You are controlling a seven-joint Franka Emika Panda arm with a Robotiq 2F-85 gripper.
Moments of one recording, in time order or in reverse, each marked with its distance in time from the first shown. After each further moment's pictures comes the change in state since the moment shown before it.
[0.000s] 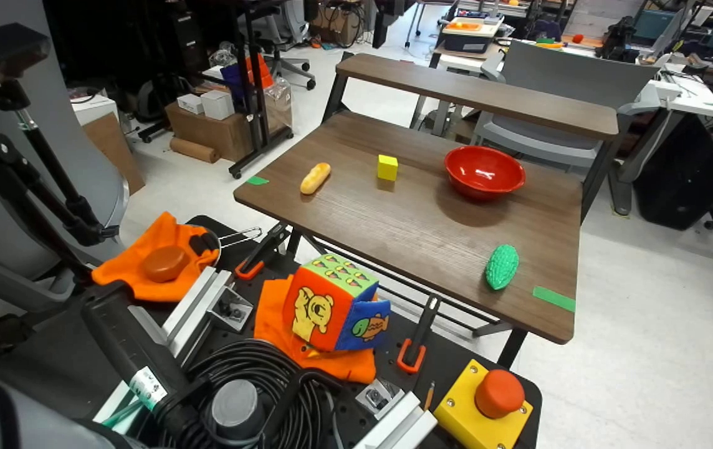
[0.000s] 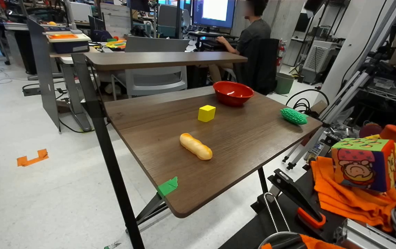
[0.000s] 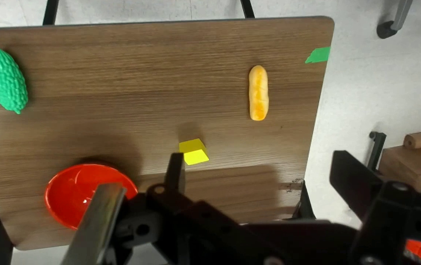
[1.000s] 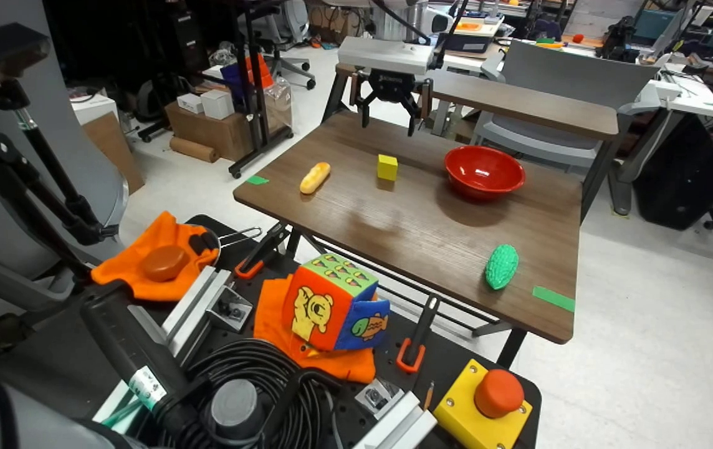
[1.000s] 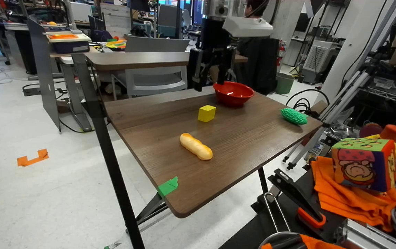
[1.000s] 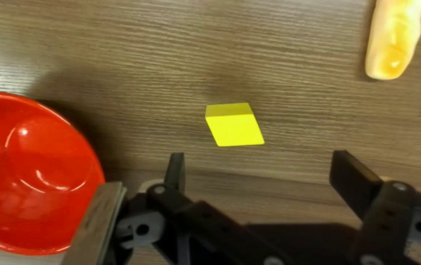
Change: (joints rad) arm 0.011 0.898 -0.003 0.657 -0.287 0.075 0.079
